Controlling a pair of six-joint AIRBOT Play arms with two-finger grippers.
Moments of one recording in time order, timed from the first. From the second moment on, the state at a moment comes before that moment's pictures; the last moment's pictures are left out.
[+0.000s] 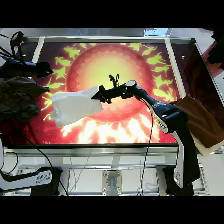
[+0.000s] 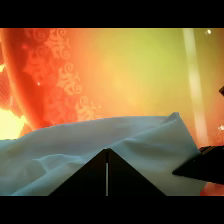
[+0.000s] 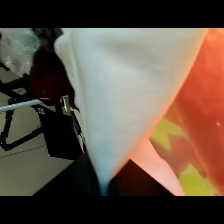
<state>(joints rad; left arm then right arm) 0.17 -1.37 1.50 1.04 -1.13 -1.27 0.40 -2.15 1.78 -0.16 1.12 1.28</state>
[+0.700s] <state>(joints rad) 0.17 -1.37 1.50 1.04 -1.16 -1.26 -0.21 -1.74 1.84 -0.74 1.35 1.44</state>
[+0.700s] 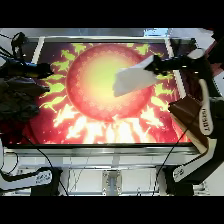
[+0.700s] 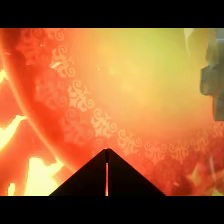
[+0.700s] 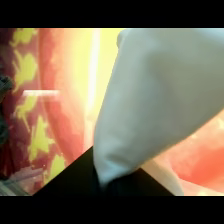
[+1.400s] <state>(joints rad) 0.17 -1.37 1.50 0.99 -1.25 -1.34 -0.82 -1.51 1.72 -1.36 1.81 1.47</state>
